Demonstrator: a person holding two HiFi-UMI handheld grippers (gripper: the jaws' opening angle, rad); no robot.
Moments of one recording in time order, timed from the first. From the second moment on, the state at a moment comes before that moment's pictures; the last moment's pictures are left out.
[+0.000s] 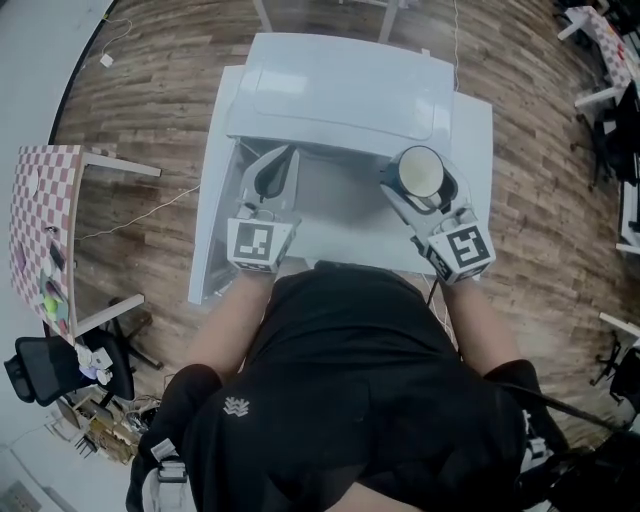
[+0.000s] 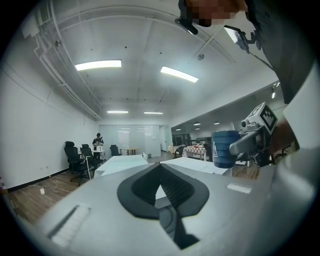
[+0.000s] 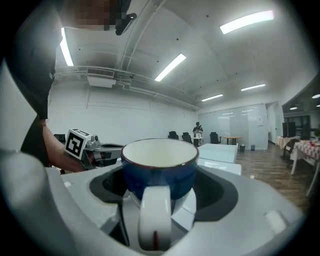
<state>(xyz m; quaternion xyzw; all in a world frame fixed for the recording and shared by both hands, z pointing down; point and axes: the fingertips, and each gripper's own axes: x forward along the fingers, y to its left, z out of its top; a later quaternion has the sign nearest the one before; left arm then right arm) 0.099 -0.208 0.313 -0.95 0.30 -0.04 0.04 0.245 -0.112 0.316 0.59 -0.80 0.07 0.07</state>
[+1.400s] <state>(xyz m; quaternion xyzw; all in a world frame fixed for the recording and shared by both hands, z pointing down) 0.081 -0.263 0.250 -0.94 0.34 -0.02 0.05 0.291 -0.141 0.298 0.63 -0.77 0.06 0.09</state>
